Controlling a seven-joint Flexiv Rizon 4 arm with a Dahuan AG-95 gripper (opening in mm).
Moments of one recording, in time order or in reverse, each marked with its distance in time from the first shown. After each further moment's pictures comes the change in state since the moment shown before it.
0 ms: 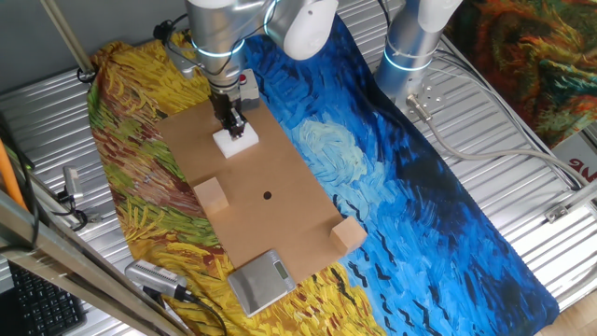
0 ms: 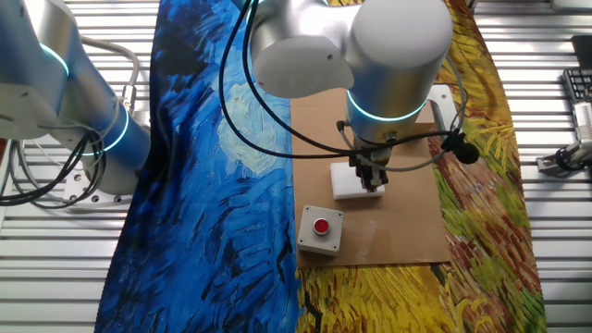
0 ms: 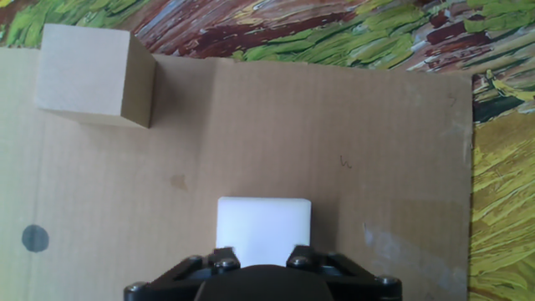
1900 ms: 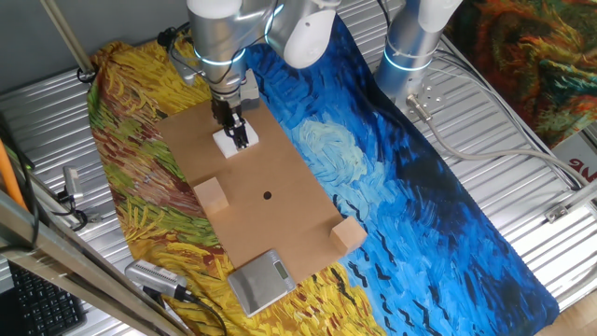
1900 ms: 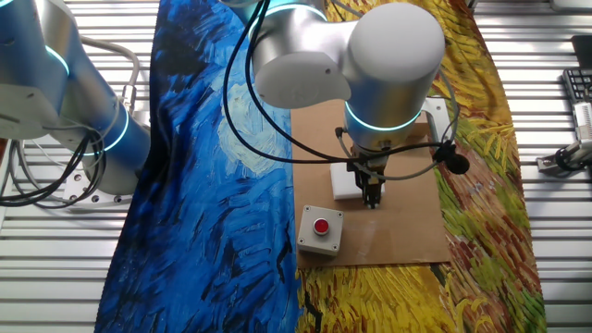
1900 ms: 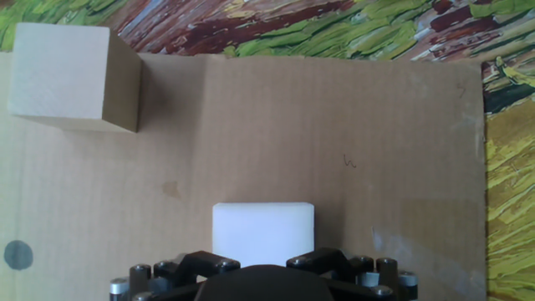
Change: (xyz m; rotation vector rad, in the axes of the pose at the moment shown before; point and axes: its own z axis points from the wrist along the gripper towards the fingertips) arm 0.000 0.000 0.023 -0.005 -0.007 0.033
